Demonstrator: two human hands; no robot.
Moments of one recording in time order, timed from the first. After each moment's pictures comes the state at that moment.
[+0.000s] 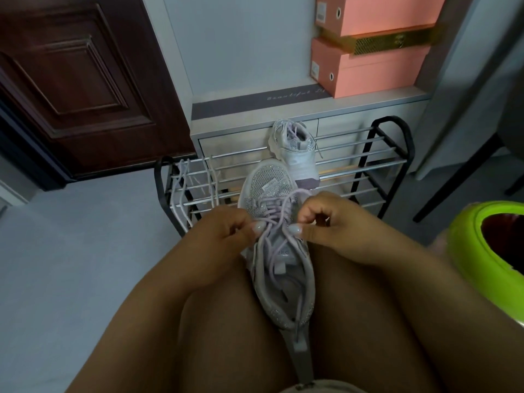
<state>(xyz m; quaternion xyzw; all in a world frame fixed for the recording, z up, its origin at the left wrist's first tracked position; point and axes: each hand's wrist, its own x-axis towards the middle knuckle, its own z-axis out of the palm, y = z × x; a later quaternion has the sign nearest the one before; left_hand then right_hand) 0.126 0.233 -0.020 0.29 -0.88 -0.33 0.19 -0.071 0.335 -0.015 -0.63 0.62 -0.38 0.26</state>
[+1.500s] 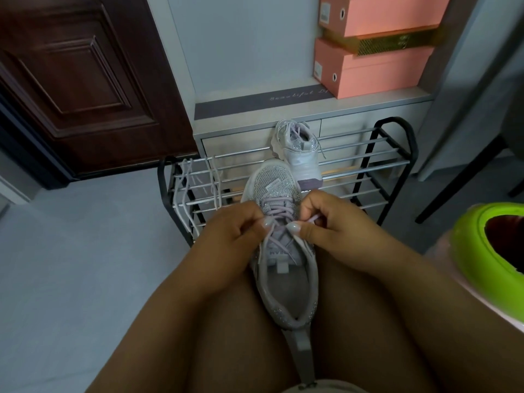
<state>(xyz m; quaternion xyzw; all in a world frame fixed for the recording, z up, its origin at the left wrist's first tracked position) 0.120 0.241 -0.031 0.30 -0.86 -0.32 0.24 -0.065 0.332 -0.029 -0.61 0.66 -0.38 0.21</state>
